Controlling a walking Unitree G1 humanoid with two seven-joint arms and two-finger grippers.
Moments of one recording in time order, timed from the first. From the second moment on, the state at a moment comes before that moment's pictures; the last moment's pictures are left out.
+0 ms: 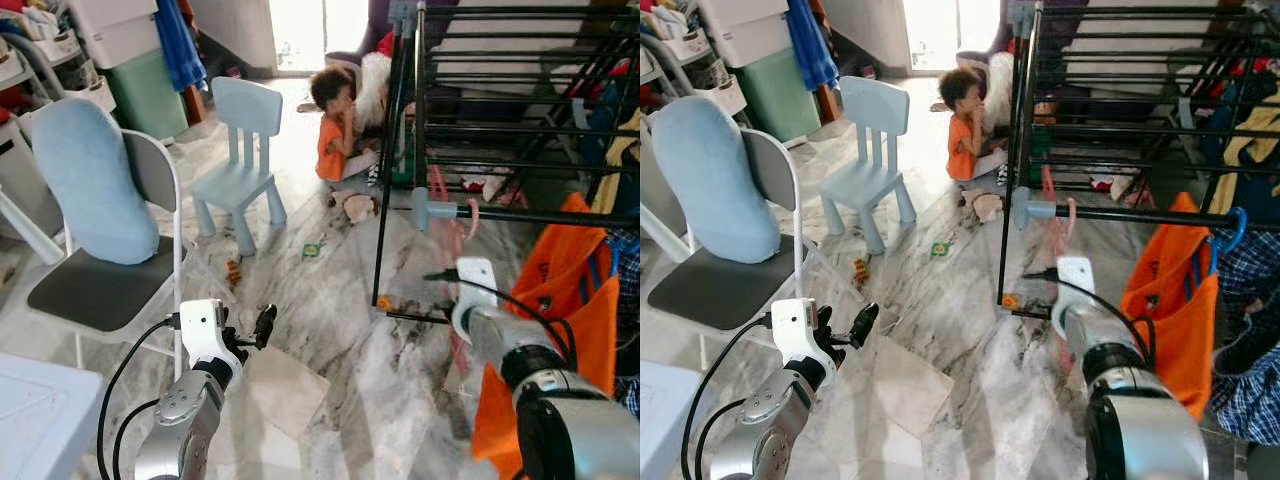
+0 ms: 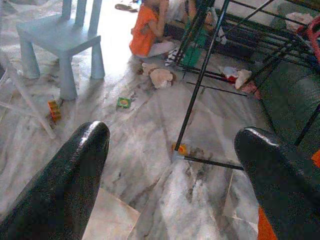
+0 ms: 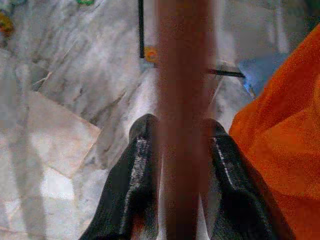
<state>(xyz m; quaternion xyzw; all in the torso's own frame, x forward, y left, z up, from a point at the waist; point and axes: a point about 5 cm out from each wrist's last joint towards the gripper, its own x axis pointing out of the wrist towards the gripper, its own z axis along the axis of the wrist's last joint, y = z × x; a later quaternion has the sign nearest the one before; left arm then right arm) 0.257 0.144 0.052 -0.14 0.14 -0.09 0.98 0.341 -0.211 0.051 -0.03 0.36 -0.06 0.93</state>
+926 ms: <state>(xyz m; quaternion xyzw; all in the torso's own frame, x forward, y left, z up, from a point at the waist) 0.244 0.144 0.054 -0.13 0.13 -0.09 0.98 0.296 -0.215 0.071 -0.11 0.18 -0.11 0.97</state>
